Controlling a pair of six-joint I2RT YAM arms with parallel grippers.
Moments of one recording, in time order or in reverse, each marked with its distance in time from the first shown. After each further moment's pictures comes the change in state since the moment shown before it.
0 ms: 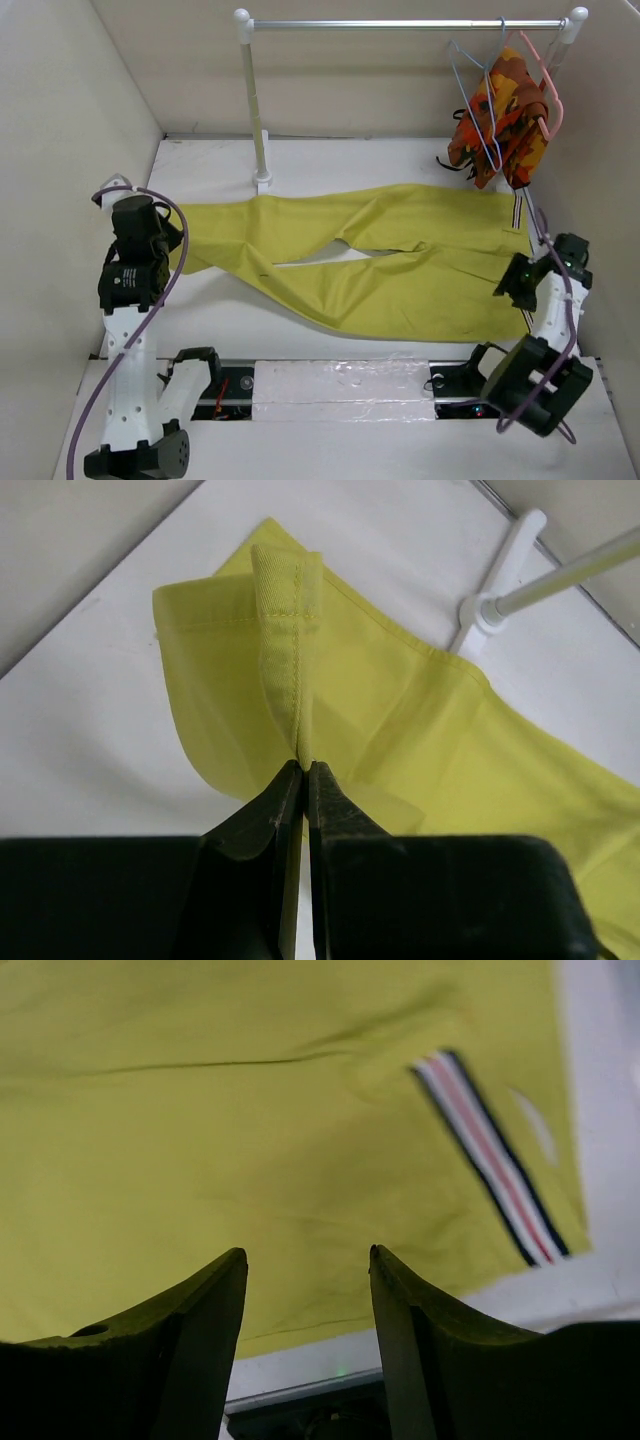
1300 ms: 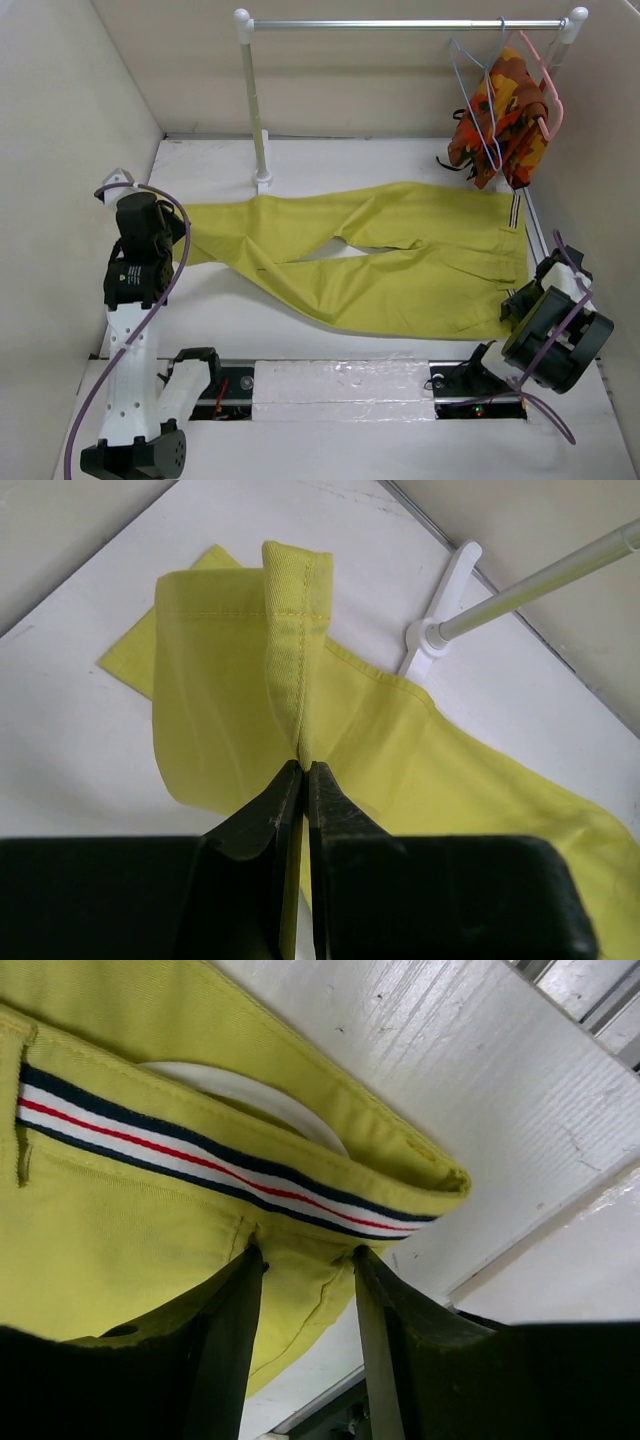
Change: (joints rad) left arm -0.040 0.012 -0.043 0.138 0.030 -0.050; right arm -0.193 0.285 -0.060 0.038 0.264 0.340
